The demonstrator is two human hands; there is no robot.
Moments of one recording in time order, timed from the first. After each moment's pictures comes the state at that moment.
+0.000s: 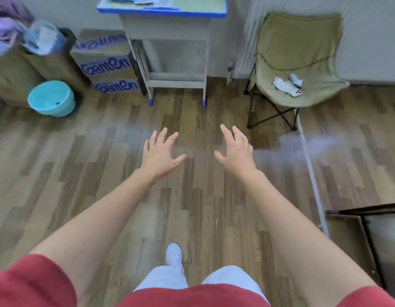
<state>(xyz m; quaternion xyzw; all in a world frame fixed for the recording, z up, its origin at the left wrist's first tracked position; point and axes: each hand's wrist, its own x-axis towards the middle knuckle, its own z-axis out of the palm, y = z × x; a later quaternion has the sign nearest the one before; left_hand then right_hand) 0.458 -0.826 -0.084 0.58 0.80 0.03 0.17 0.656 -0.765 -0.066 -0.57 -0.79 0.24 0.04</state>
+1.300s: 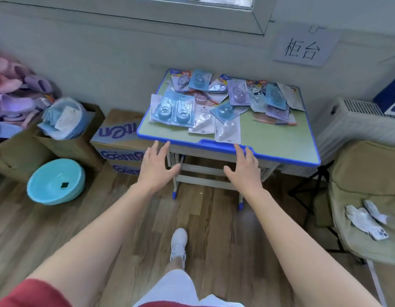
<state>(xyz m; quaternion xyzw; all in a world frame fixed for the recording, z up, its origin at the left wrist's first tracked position) -0.001 -0.298 -0.059 0.47 0.84 0.20 0.20 0.211 -0.202 -0.053 -0.58 -0.78 0.24 0.07</state>
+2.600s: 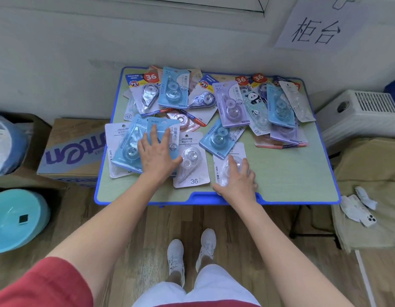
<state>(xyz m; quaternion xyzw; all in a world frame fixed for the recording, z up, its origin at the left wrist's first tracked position) -0.078 -0.028 -0.111 0.54 0.83 0.06 0.13 0.127 -0.031 -0.103 -0.68 -0.69 0.24 -0.07</state>
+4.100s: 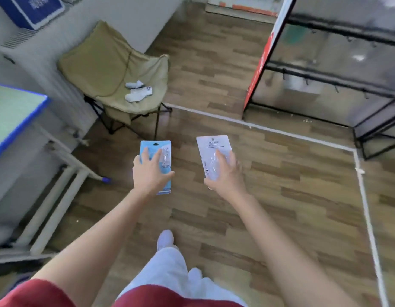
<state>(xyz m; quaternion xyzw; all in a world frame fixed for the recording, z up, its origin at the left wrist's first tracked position) 0.320 -0.479 -0.096 0.90 0.38 -0.04 0.20 0.410 -0.657 -0.077 -0.93 -0.21 0.18 0.23</state>
